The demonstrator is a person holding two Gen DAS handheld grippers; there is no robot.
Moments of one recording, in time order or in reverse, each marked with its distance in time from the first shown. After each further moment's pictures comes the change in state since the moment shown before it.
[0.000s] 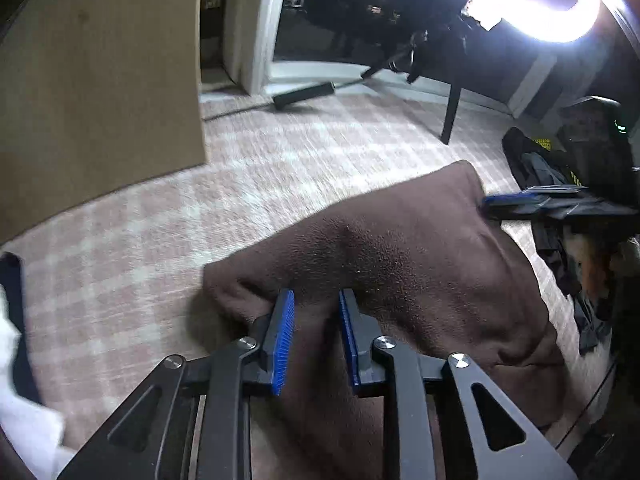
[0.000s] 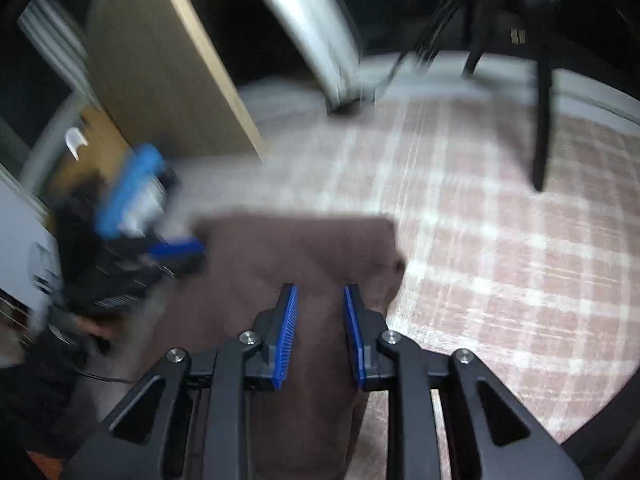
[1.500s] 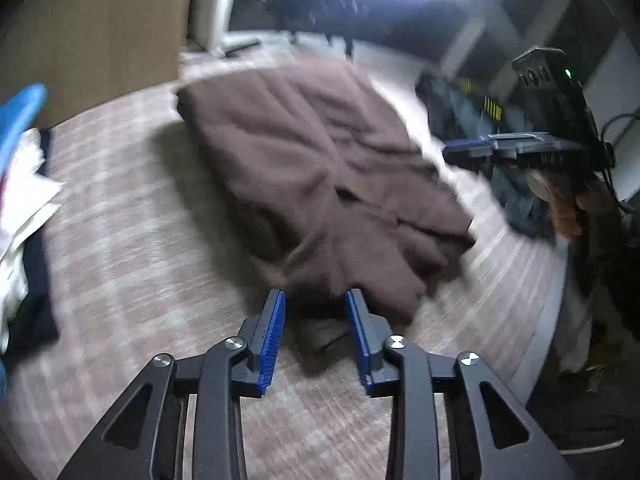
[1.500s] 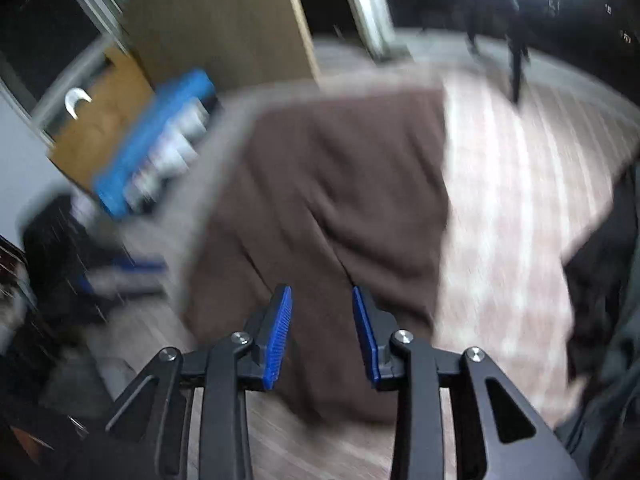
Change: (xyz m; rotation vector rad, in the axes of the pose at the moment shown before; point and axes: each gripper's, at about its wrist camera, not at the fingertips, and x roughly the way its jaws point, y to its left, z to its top) left arm -0.104 -0.033 -0.184 0.021 0.013 -0.145; right arm -0.053 0.139 -0.095 -0.100 0.098 -0.082
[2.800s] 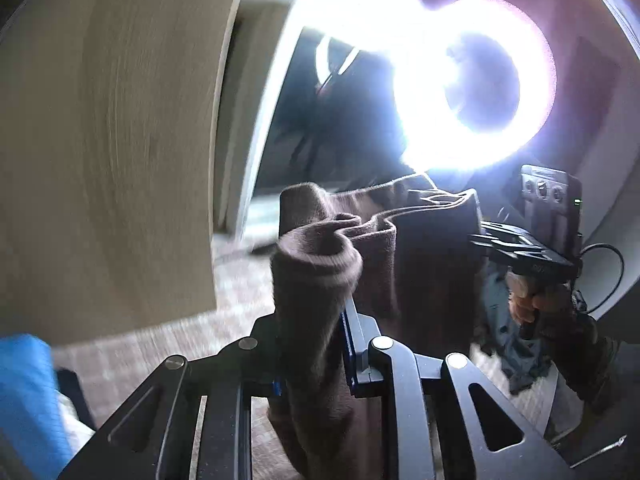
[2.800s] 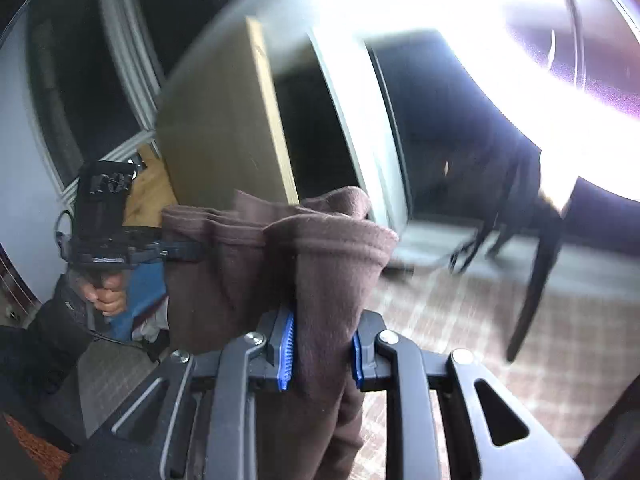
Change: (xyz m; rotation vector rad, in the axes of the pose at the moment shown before) left arm -0.025 0.079 0.239 0.055 -0.269 -0.050; right arm -0.048 -0.061 0.155 -0.165 -0.408 0.075
